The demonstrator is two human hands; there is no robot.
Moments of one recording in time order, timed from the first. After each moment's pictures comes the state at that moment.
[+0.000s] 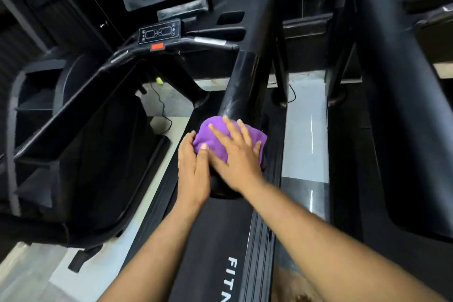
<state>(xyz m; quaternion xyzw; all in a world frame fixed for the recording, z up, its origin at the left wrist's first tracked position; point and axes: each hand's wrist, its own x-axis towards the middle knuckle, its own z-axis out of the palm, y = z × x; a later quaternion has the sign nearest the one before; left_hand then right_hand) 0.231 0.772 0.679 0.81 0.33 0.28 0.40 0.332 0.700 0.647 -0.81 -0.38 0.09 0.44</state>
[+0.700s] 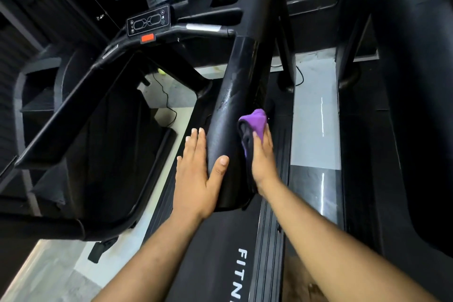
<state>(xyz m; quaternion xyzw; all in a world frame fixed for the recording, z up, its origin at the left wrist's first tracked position) 0.239 0.775 0.678 0.92 0.29 0.13 0.23 0.382 0.722 0.561 -0.64 -0.09 0.21 0.73</state>
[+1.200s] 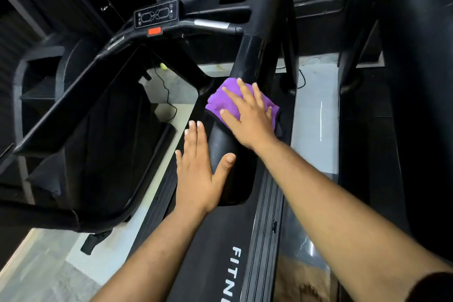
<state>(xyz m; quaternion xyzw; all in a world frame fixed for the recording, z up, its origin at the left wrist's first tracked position) 0.239 0.773 0.677 0.92 0.29 0.15 0.20 0.424 0.739 0.648 -0.82 -0.37 0.10 0.43</state>
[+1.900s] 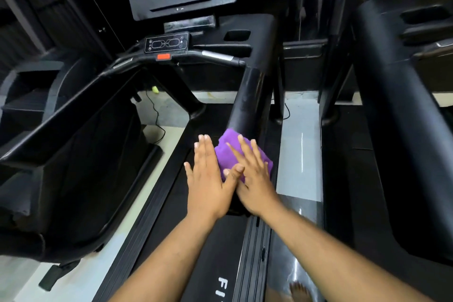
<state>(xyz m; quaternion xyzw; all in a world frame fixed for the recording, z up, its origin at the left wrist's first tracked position) 0.237 0.774 0.677 0.91 0.29 0.17 0.24 0.337 0.690 0.616 -0.78 -0.42 0.09 0.46</state>
